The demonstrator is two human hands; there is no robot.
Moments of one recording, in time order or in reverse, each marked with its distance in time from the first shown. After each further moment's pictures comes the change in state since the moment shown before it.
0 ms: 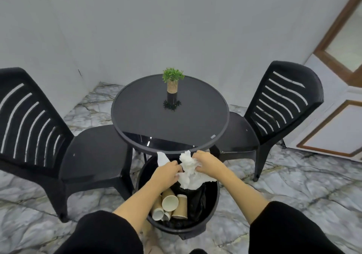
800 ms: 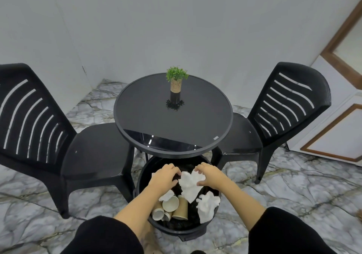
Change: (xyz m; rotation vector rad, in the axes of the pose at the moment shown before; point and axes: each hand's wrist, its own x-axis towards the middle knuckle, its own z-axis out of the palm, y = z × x) left_hand -0.002 -0.015 0.017 -0.128 0.069 -0.023; right_hand 0.001 0.018 0.035 -0.005 -0.114 0.060
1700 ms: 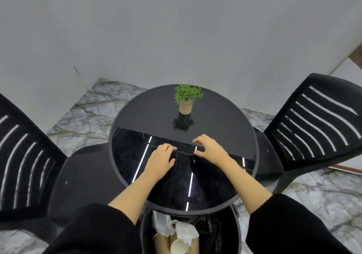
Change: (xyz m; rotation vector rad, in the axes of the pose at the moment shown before) left_hand 0.187 -0.106 -0.108 -0.024 0.202 -0.045; right_hand 0.211 -0.012 -0.147 0.168 0.233 -0.026
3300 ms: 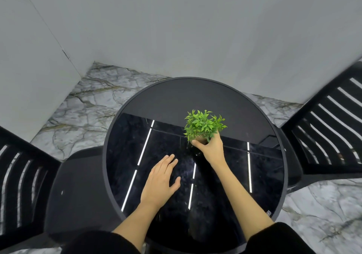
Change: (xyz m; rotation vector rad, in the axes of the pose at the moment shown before) left_hand 0.019 -0.045 0.033 0.061 0.112 -0.002; right_hand 0.096 -0.009 0.030 0.732 0.402 0.342
